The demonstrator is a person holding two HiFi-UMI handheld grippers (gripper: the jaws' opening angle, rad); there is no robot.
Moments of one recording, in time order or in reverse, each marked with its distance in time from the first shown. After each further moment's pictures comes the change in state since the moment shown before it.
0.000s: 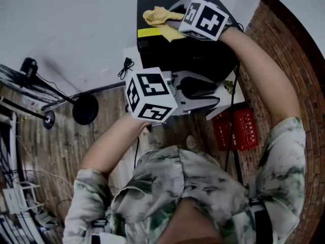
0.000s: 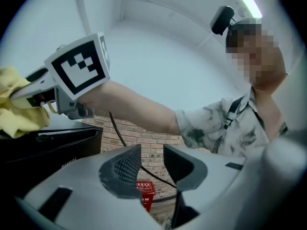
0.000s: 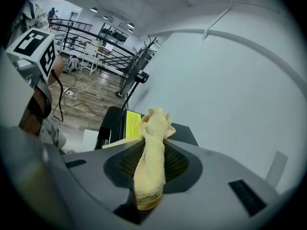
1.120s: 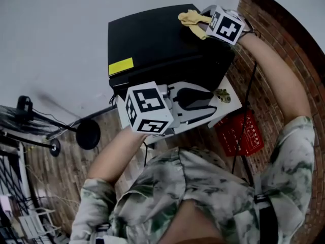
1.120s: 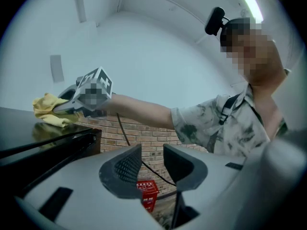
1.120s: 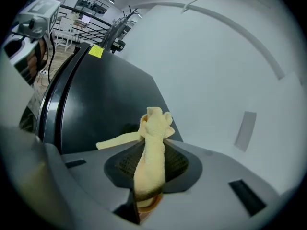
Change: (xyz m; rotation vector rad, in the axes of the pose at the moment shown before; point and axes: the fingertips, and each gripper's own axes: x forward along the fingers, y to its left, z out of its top) left arm 0.061 0.059 0.002 0.030 0.046 -0.078; right arm -0.055 -0.109 -0.227 0.075 0.301 -0.228
